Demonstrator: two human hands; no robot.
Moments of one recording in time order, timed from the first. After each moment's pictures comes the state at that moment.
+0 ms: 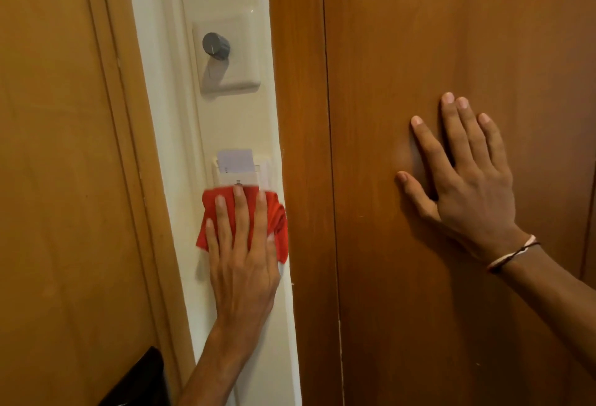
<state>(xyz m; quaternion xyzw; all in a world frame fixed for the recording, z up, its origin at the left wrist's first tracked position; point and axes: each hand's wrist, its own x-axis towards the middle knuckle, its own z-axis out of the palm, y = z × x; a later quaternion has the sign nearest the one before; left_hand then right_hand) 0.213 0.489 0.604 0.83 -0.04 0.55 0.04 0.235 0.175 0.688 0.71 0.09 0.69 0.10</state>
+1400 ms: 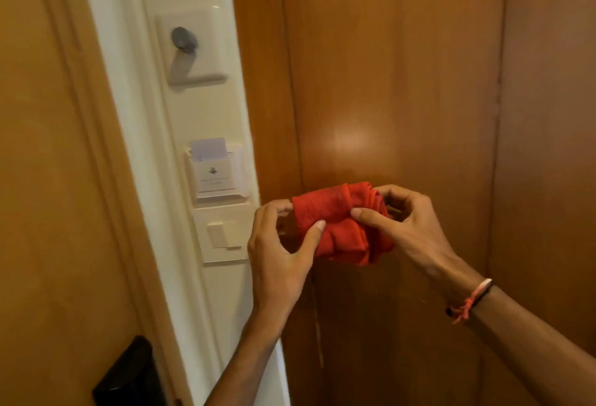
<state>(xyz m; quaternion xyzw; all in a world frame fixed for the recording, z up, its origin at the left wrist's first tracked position) 0.157 0.423 0.612 0.71 -0.24 0.41 0.52 0.126 0.228 0.636 0.72 0.14 0.30 -0.61</state>
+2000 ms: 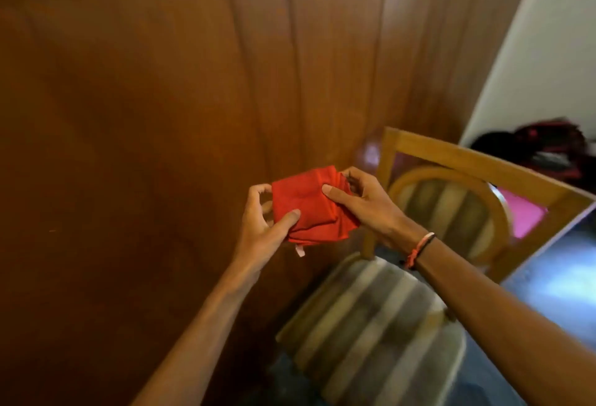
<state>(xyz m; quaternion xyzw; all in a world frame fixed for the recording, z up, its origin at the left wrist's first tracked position) 0.058 0.048 0.394 0.68 -0.34 -0.24 0.61 -0.077 -0.102 0.399 0.71 -0.30 0.26 -0.58</state>
